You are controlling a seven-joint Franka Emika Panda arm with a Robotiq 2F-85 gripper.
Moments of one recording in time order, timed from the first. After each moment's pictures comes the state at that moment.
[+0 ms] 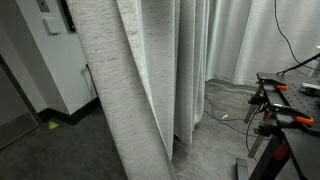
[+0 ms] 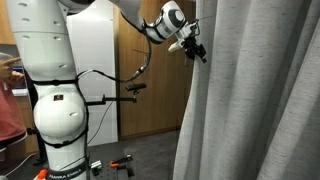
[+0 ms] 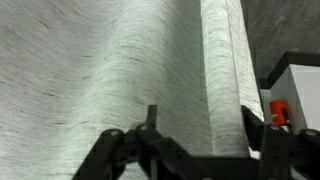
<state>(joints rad) 0.22 -0.09 0.16 -1.90 -0.52 2.35 0.63</state>
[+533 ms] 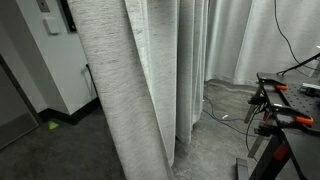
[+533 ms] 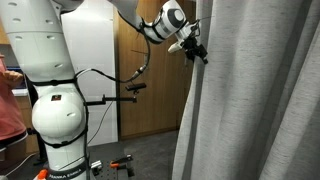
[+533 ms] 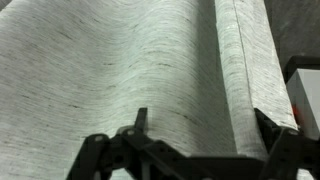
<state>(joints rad) 0.18 -0.15 0.16 -1.97 -0.48 2.35 0.61</state>
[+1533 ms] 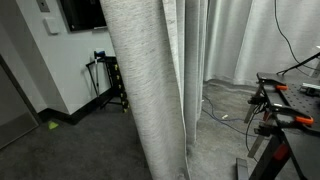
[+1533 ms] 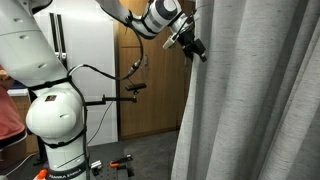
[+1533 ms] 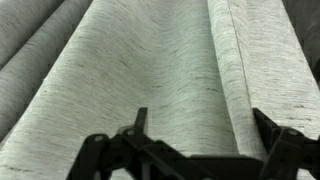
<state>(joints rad) 0.08 -0.38 0.18 -2.16 -0.42 2.30 0.57</state>
